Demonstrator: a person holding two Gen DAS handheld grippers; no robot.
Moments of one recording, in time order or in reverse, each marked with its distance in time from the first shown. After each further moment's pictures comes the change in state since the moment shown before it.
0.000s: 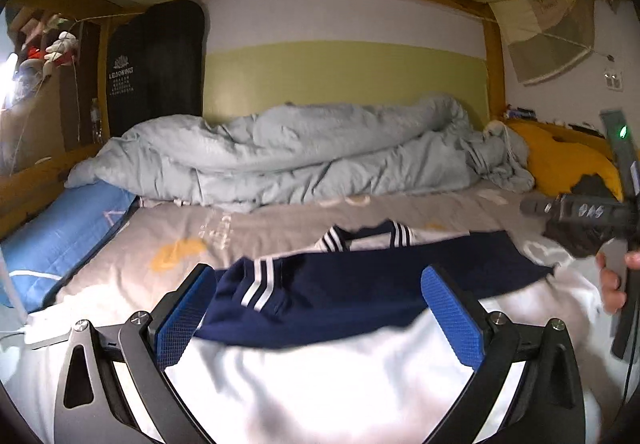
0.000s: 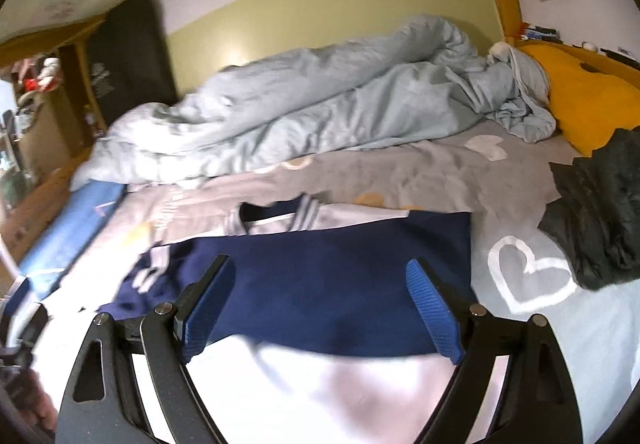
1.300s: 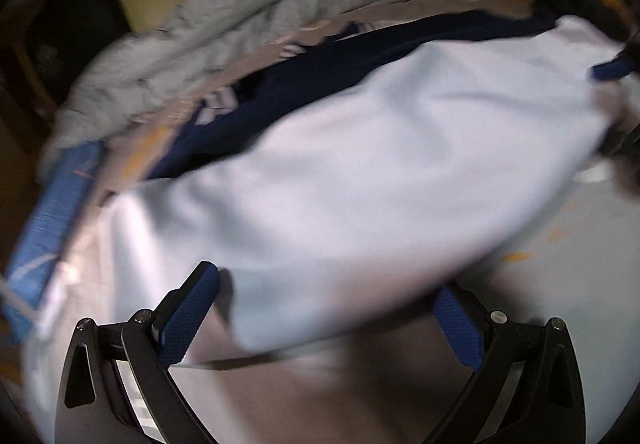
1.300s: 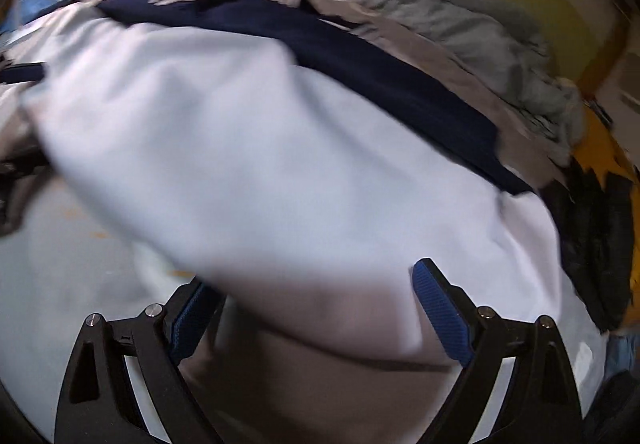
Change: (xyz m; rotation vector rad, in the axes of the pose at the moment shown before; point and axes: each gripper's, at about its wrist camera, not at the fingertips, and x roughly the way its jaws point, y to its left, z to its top) left arm 0.057 -0.018 -0.151 0.367 0.451 0.056; right arm 0.030 0.016 -0.159 -0.557 0.399 -0.191
